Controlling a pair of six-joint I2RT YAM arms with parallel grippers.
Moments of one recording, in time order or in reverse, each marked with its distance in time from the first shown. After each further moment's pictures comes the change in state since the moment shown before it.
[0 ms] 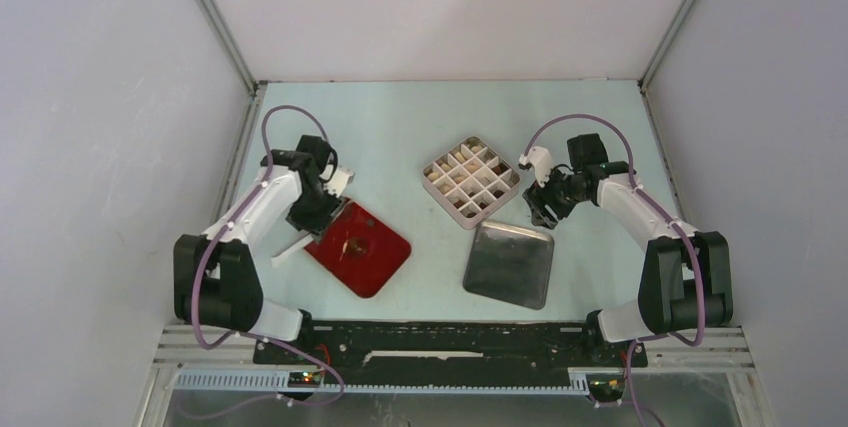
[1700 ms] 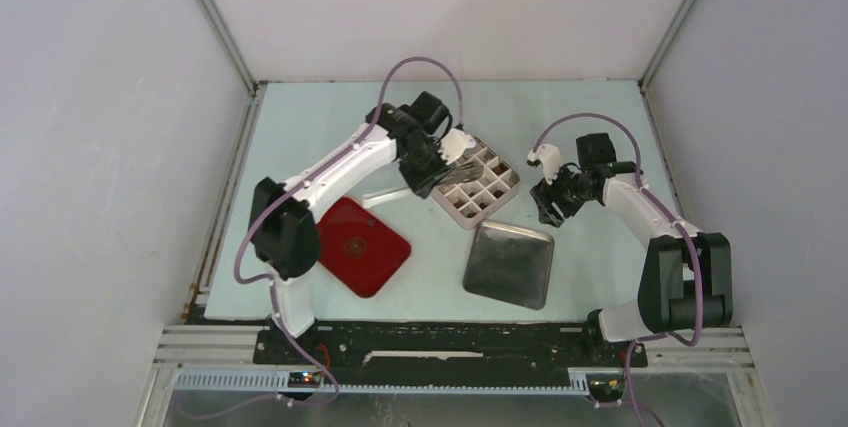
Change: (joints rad) left arm -0.499 0.414 0.634 -0.004 0.212 0.089; right arm -0.051 0.000 0.000 0.001 0.018 0.008
